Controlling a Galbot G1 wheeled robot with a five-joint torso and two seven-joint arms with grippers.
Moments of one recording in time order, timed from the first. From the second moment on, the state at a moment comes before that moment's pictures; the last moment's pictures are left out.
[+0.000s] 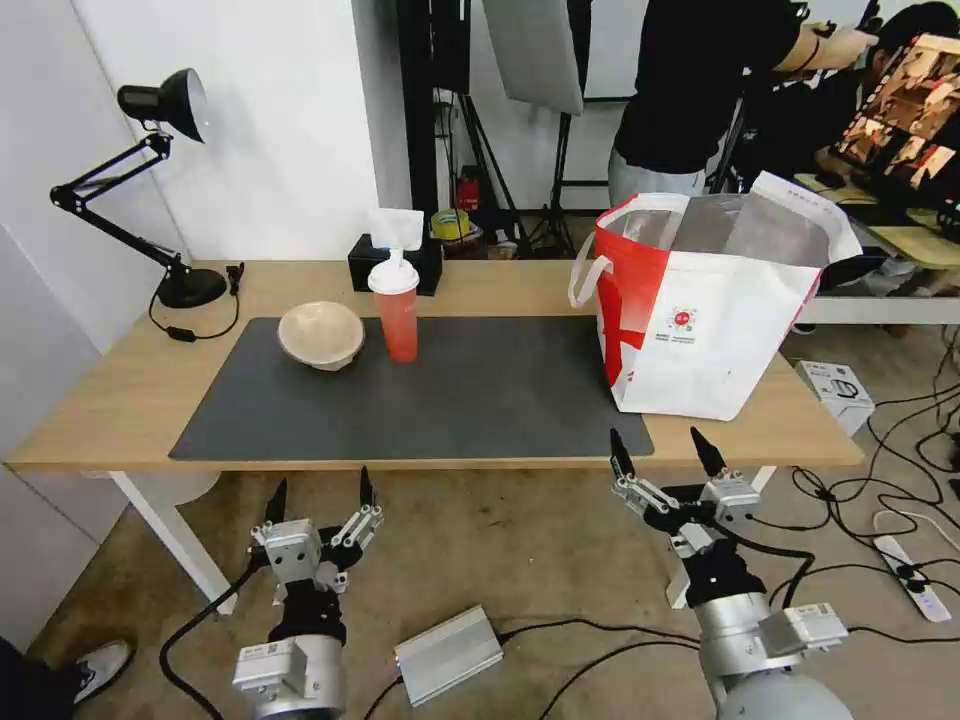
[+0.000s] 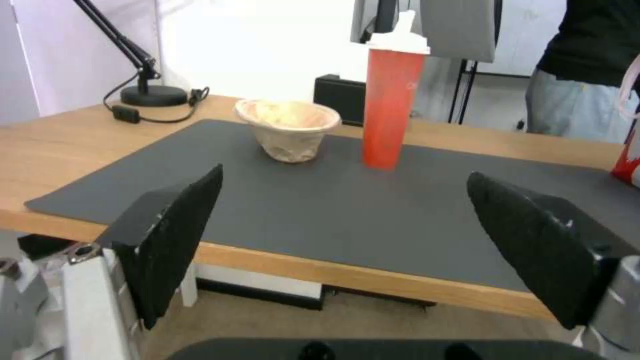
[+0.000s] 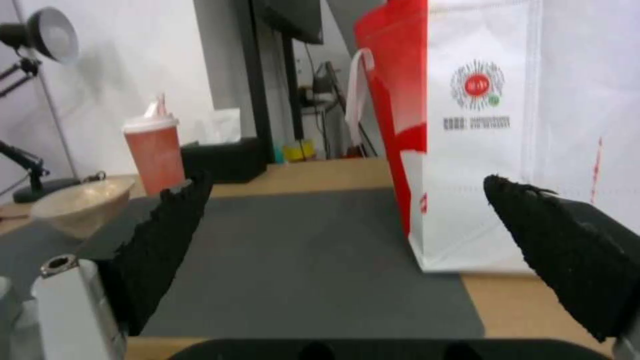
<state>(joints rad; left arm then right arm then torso) 1.78 -1.42 -0.29 -2.33 -0.01 -0.03 -0.41 -1.66 0.83 0.23 2.33 0.41 0.25 0.53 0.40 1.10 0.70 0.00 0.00</state>
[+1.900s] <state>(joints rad) 1.78 -1.43 -0.29 -2.33 0.00 -0.03 -0.41 -1.69 0.81 0.22 2.35 0.40 0.26 0.46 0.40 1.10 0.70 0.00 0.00</state>
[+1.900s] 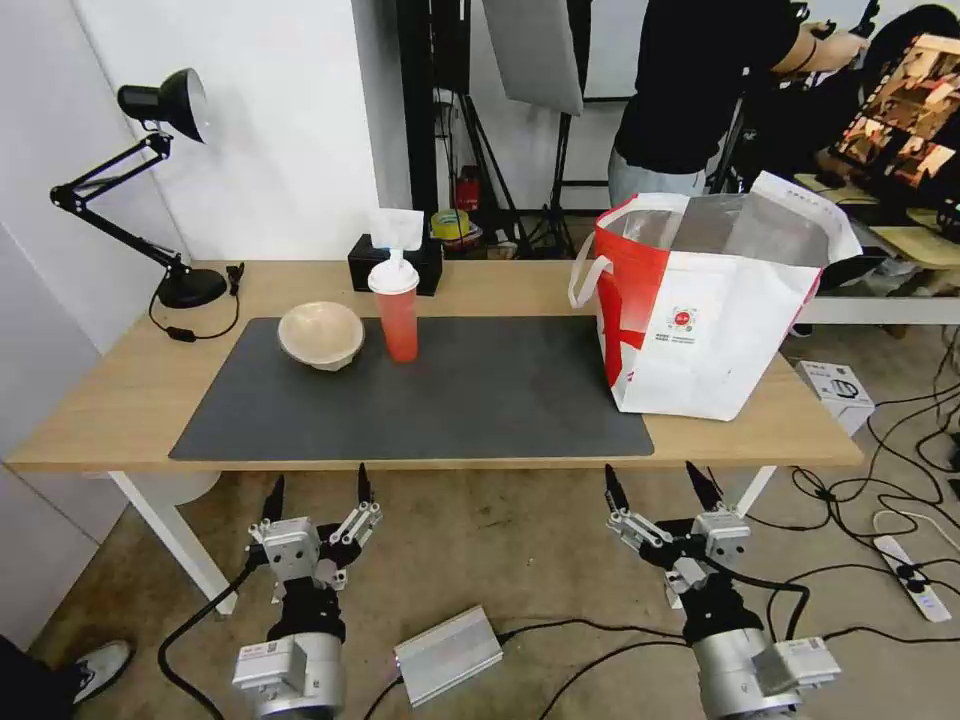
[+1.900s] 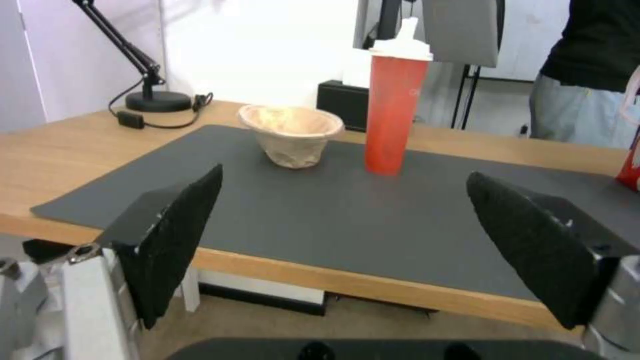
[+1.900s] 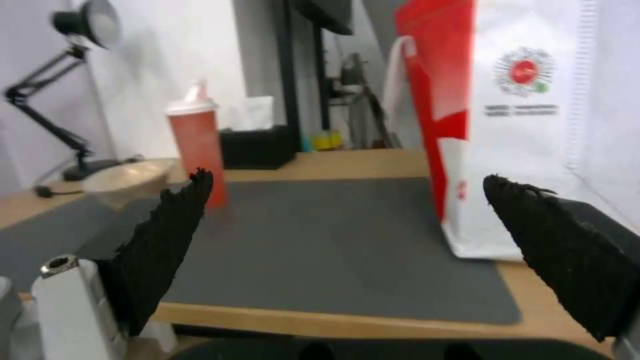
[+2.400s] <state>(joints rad) 1.79 -1.43 -0.30 -2.33 0.00 -0.03 -0.41 -1.58 0.70 0.22 2.39 0.55 0.28 0.30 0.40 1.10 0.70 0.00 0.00</state>
